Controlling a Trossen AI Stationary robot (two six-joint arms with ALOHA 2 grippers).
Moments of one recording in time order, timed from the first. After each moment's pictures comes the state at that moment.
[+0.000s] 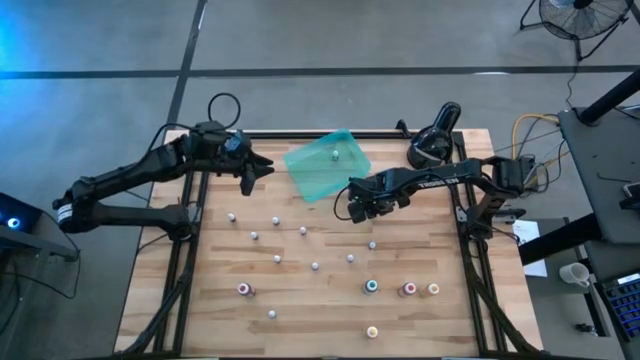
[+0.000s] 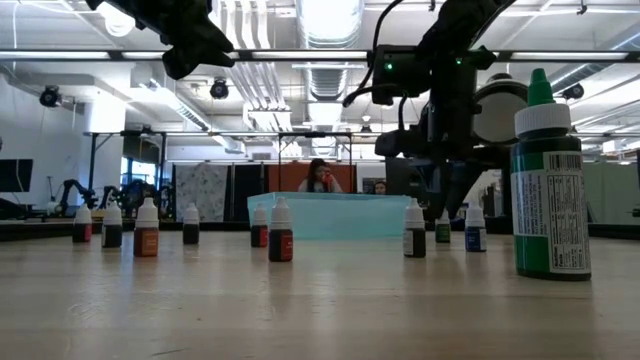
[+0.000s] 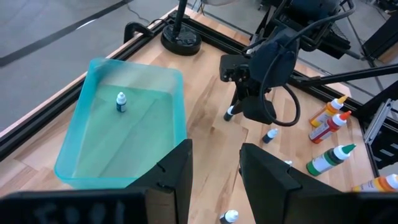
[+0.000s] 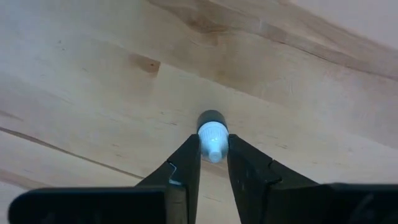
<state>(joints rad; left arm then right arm) 0.43 0.90 0.94 -0.48 0.21 -0.22 -0.15 1.74 1.09 -0.80 0.05 1.10</state>
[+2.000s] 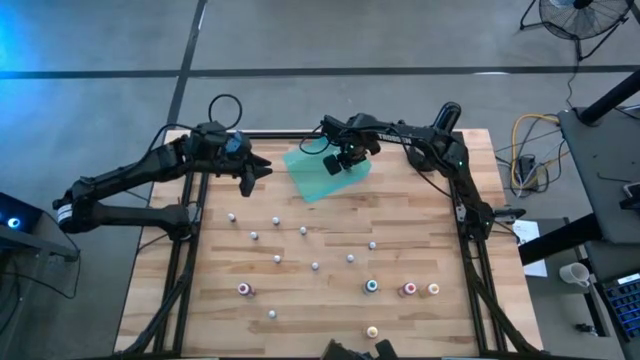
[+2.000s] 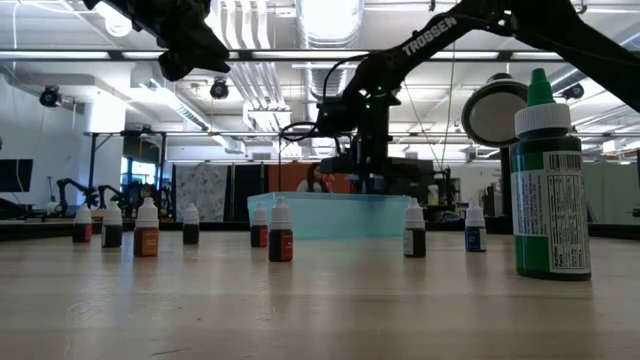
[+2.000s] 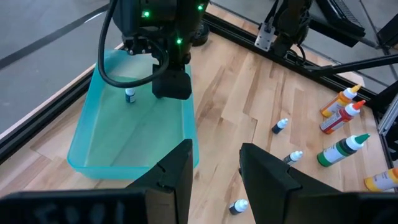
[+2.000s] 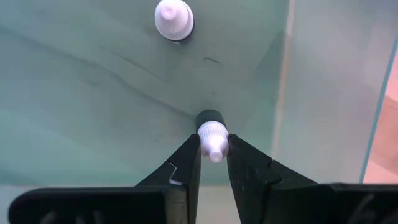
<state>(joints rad) 0.43 0.90 0.94 -0.52 0.18 -0.19 -0.51 2.22 1.82 -1.05 0.05 0.59</state>
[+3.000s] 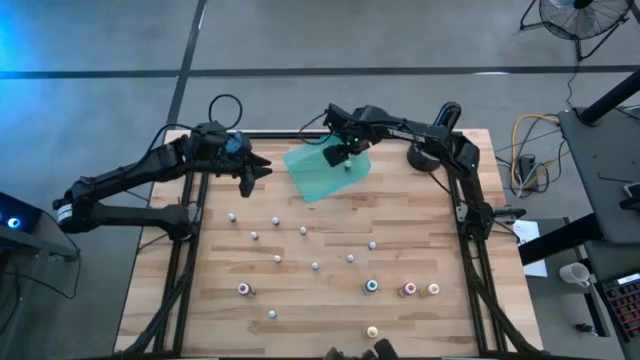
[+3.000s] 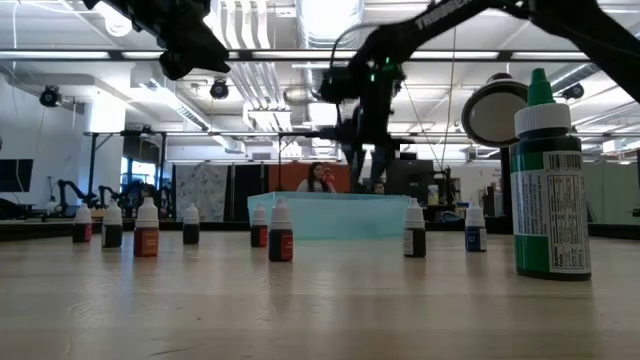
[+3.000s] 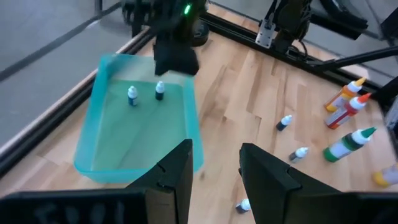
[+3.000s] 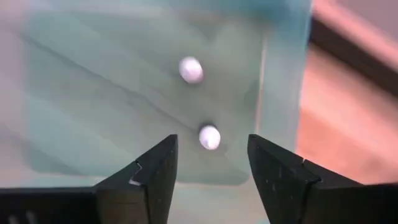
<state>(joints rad) 0.43 0.90 0.94 -0.53 0.18 -0.14 -0.50 2.10 1.84 -1.04 0.10 0.54</state>
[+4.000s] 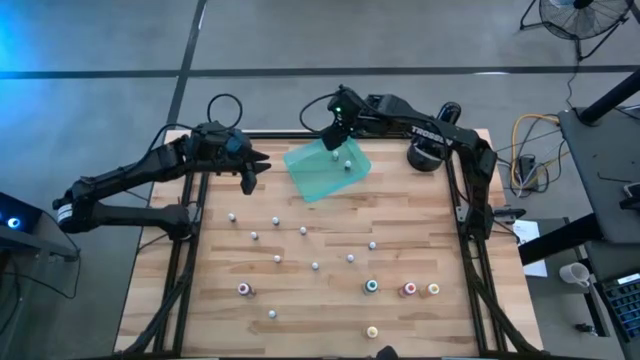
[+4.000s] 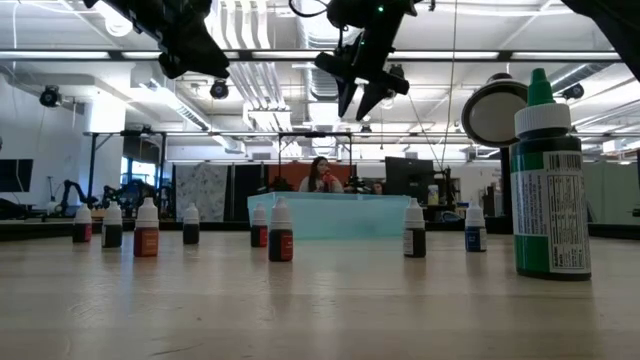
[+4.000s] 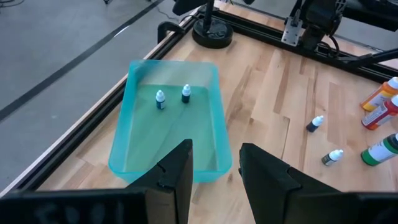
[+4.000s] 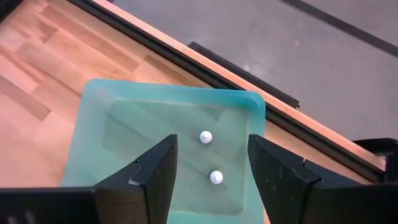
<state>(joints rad) 0.44 0.90 0.94 -0.52 0.08 -0.09 -0.42 1.95 1.99 -1.04 0.29 0.52</state>
